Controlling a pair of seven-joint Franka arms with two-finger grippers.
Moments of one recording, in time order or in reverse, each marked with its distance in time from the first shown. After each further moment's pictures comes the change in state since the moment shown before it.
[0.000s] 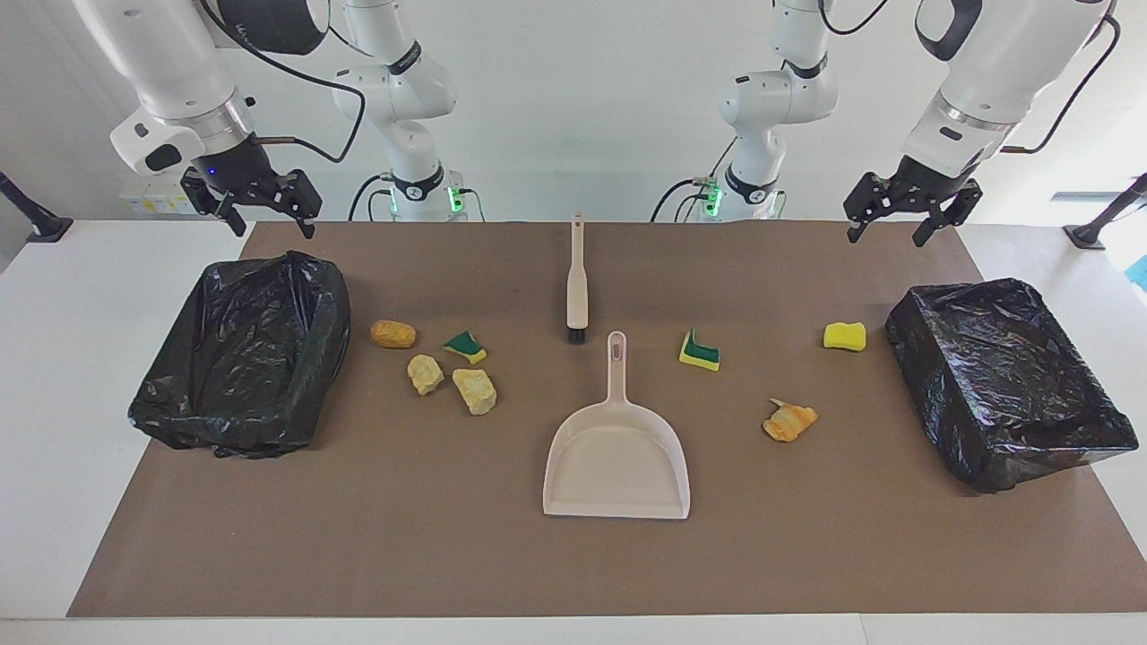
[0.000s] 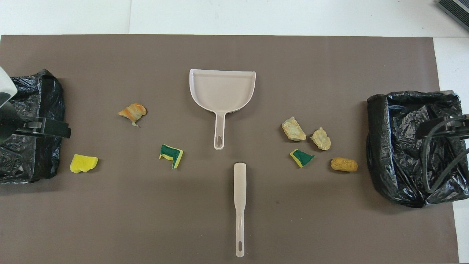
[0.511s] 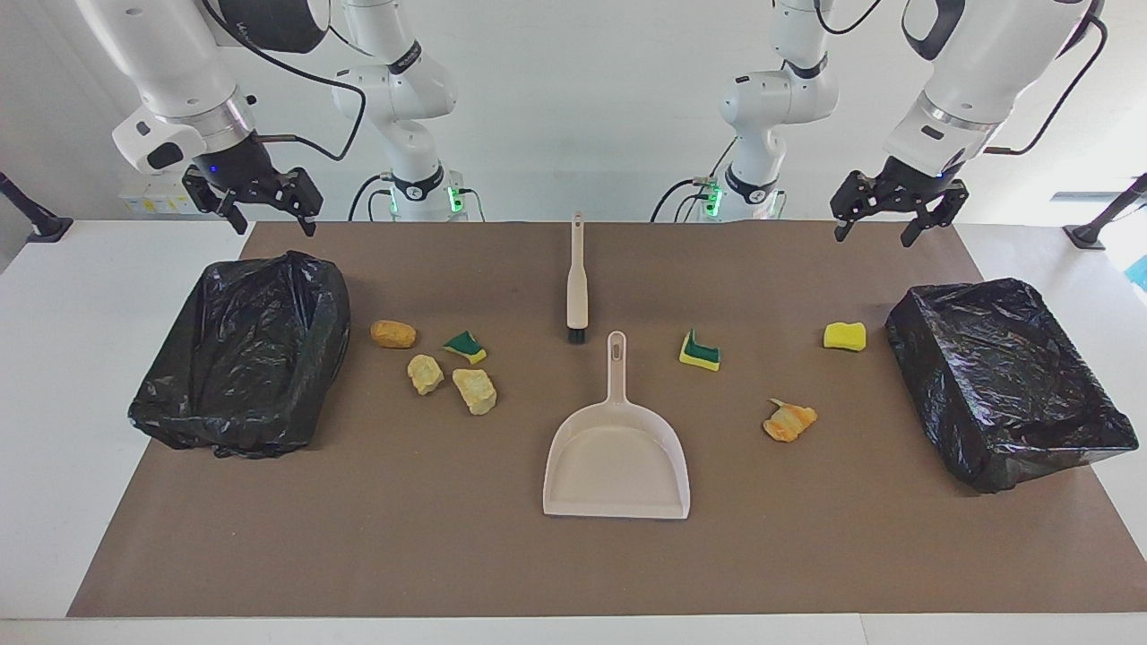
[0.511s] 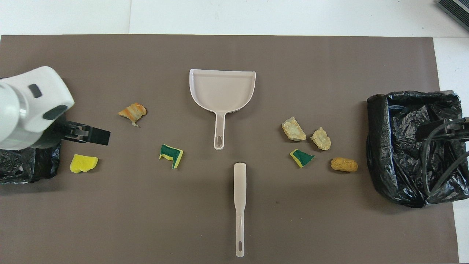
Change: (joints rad) left arm -0.146 -0.011 -0.017 -0.059 -0.007 0.061 -0.036; right arm 0.000 -0.010 0.000 -0.017 0.000 0.000 0.000
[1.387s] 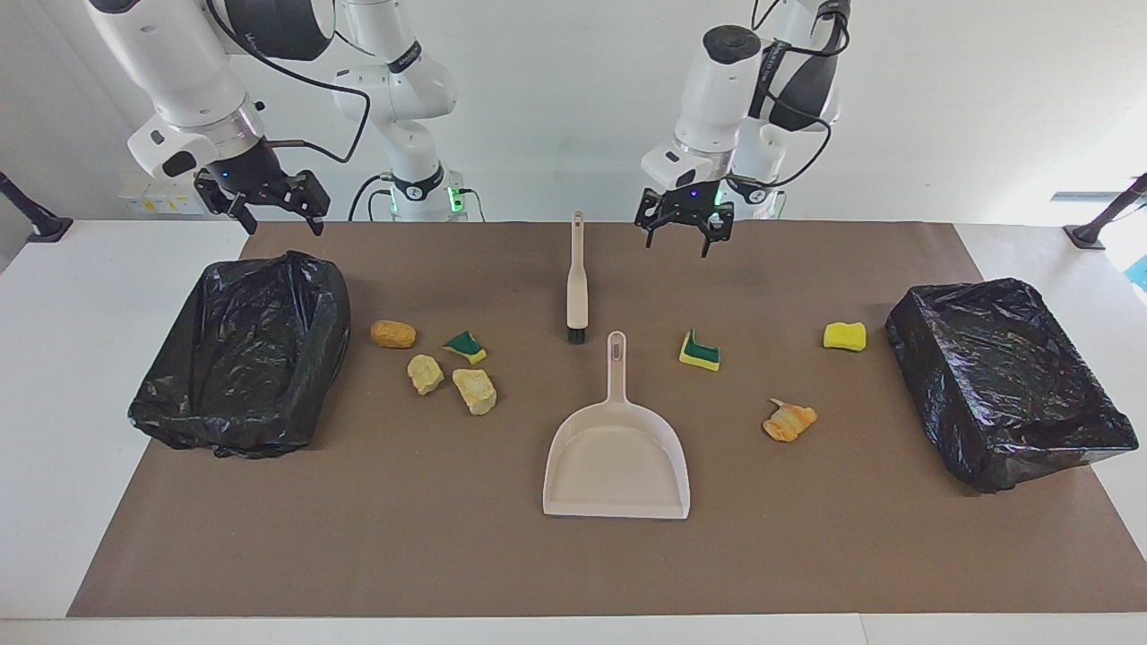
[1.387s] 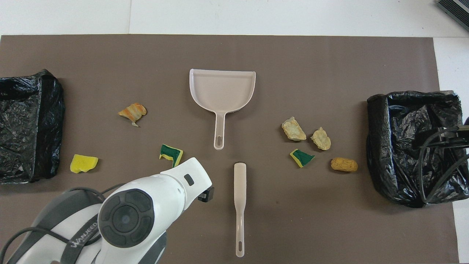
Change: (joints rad) left arm -0.413 -0.119 -0.007 -0.497 0.000 0.456 -0.401; right arm 0.001 -0.029 0.000 -0.061 0.000 0.000 0.000
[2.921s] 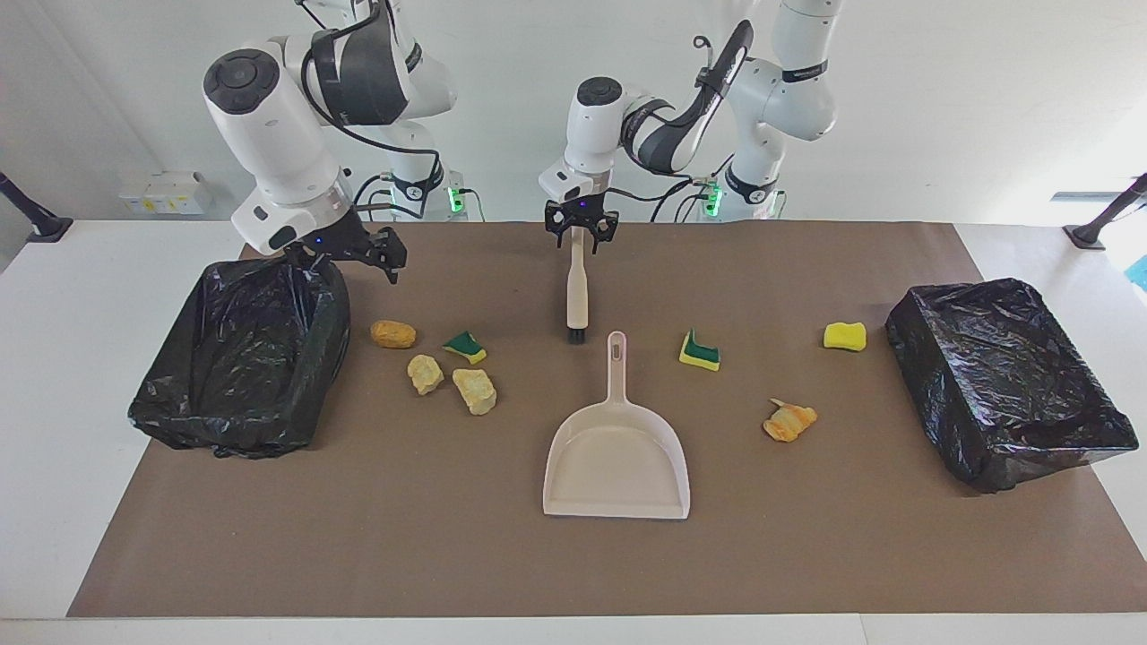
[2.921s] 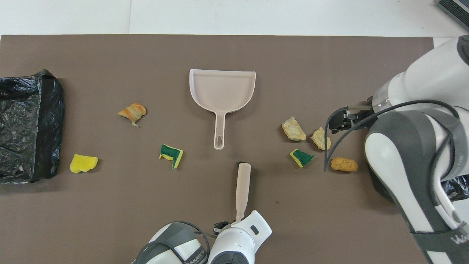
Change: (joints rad) left arm -0.366 0.186 0.014 -0.134 0.001 0.306 -0.418; right arm 0.215 0.196 0.021 0.029 0.098 0.149 0.270
